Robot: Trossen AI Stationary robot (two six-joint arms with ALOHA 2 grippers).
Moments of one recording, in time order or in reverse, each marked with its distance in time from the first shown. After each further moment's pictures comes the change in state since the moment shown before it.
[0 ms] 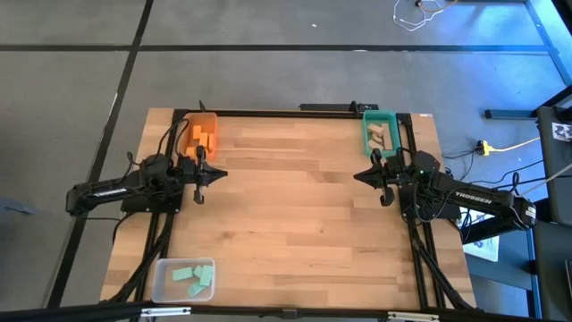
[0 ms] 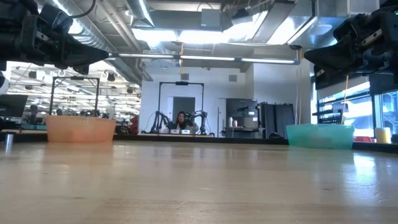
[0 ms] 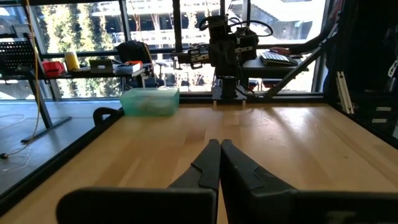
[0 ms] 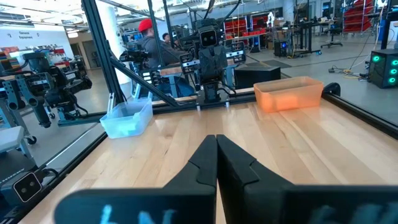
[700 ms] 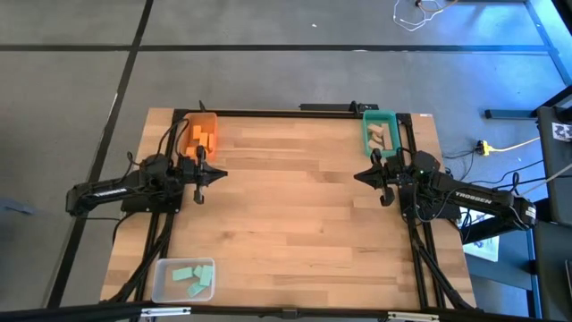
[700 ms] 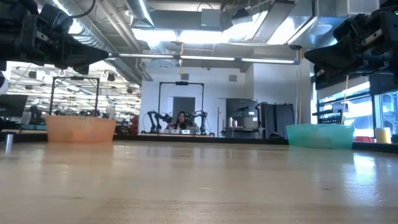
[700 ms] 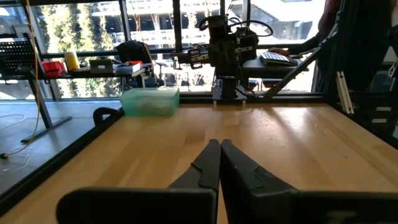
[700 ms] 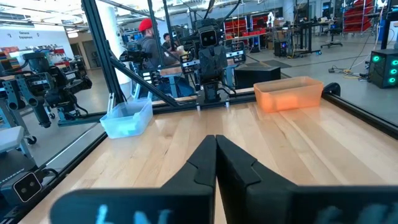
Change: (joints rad) left arm 0.000 0.000 0.000 0.000 0.000 0.000; right arm 0.000 0.000 0.000 0.000 0.000 0.000
